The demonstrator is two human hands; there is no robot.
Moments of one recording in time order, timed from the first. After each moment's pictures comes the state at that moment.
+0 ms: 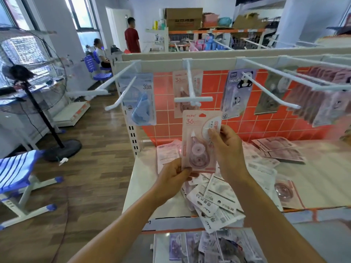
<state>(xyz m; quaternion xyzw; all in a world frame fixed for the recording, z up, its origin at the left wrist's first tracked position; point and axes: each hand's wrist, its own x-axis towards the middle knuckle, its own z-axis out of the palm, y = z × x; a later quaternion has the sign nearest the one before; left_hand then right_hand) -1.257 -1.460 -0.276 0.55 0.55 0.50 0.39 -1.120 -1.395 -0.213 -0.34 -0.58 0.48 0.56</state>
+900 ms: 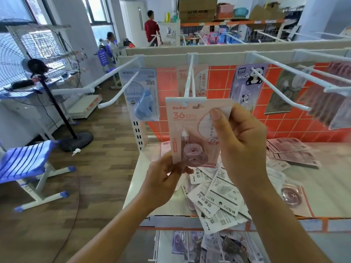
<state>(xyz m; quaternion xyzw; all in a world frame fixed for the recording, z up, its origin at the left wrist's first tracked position) -1.255 -1.487 -0.249 0.58 0.50 0.59 0.25 -1.109 -1.437 -0.152 -0.18 -0.67 0.37 0.62</state>
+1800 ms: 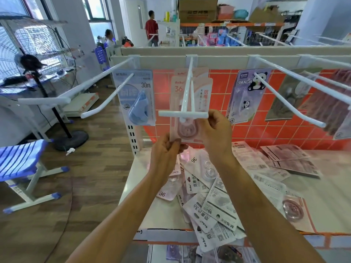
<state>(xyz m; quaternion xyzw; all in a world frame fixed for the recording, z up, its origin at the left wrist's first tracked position) -1.263 -1.403 -0.243 0.40 0.56 0.67 0.28 -1.161 -1.333 -0.200 -0.36 -0.61 0.43 0.56</state>
